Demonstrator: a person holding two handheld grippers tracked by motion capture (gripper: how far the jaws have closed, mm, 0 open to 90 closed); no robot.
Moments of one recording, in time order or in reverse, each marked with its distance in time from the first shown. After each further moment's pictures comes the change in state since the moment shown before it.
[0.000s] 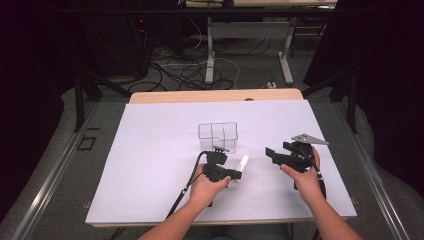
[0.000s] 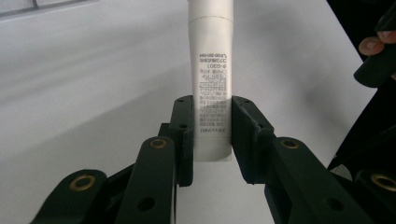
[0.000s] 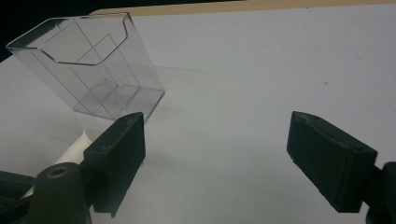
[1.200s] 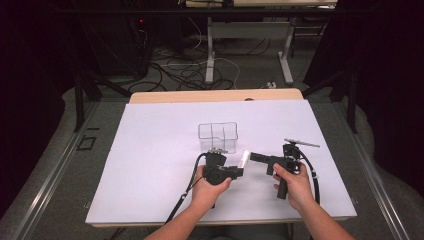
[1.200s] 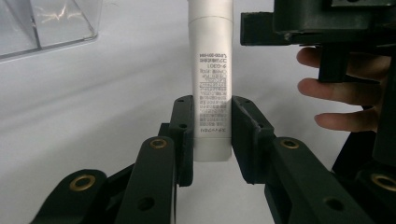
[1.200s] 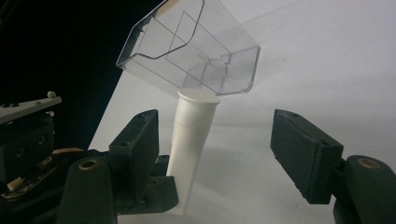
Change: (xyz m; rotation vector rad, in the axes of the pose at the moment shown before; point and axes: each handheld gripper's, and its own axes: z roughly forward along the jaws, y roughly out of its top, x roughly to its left) left arm -0.006 -0.009 -0.003 -0.149 -0.019 0.037; right arm 0.029 -0.006 0.008 0.172 0.287 0.482
